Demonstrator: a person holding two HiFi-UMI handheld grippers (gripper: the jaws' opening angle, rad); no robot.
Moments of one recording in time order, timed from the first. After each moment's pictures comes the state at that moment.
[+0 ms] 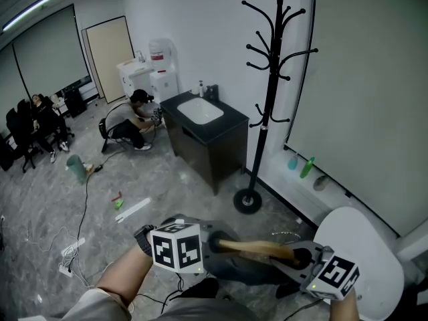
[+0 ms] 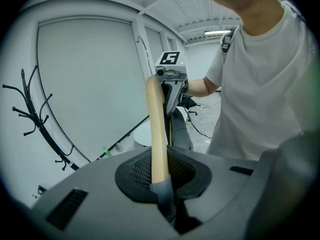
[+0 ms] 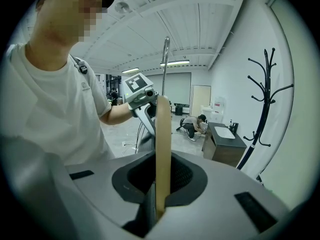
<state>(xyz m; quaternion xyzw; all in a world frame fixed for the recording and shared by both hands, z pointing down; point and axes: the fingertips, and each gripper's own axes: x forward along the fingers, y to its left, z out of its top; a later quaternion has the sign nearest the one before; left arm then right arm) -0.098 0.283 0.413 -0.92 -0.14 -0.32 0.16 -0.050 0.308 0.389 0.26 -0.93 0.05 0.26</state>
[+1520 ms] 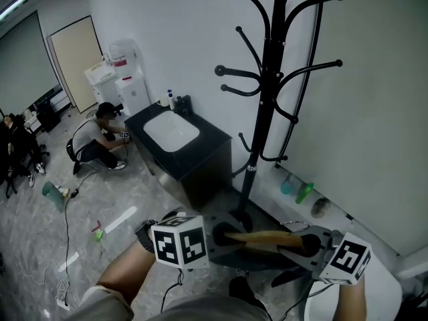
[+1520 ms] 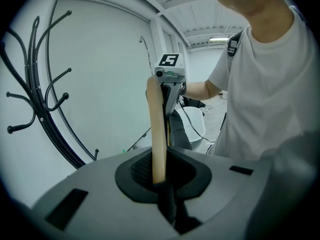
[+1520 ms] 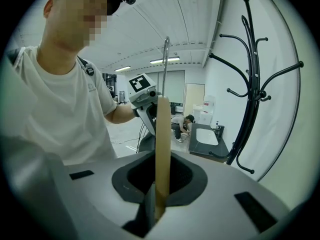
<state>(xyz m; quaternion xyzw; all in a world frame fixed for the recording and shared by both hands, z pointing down) 0.046 -0.106 0.420 -0.93 -0.17 -0.30 0.15 0.091 -0.081 0.394 0.26 -0.93 0.04 0.27</state>
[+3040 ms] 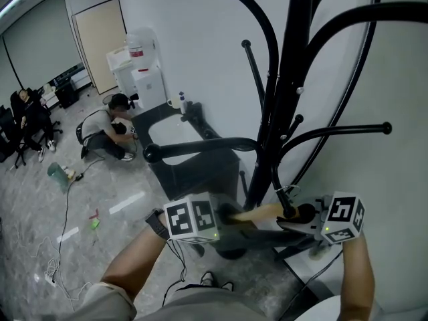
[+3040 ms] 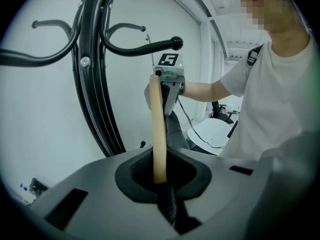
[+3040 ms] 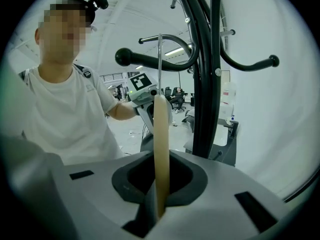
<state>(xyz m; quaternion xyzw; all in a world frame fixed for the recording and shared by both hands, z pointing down) 0.166 -0.355 0.430 -0.95 -0.05 -0.30 0.02 0.214 -0.353 0.404 0.09 -0.95 0.08 0.30</state>
